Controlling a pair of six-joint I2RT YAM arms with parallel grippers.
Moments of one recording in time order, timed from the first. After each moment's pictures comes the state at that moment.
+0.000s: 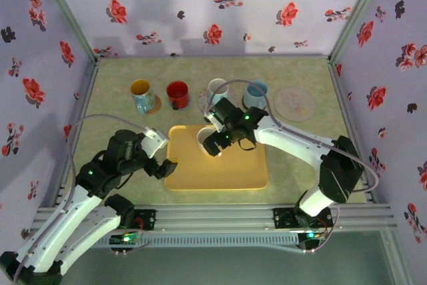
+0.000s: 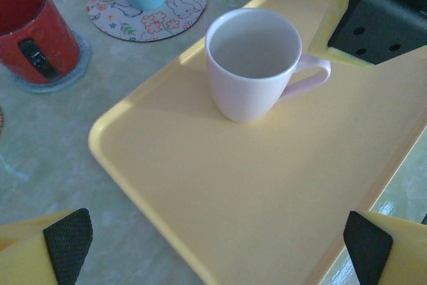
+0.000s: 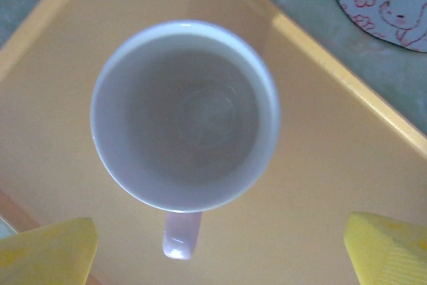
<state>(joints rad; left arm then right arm) -0.59 0.59 0.65 -0.72 0.18 0.16 0.90 1.58 1.26 -0.80 -0.01 0.13</state>
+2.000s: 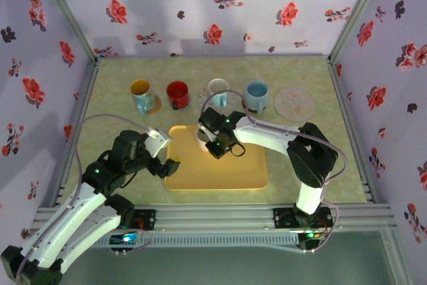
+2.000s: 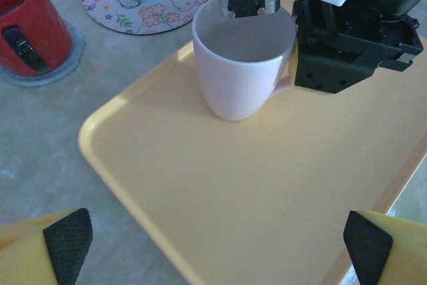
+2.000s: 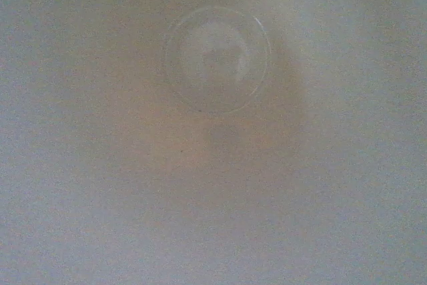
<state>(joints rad) -0.59 0.62 0.59 -0.62 0.18 0.14 0.92 1.80 1.27 -0.79 -0.04 0.19</state>
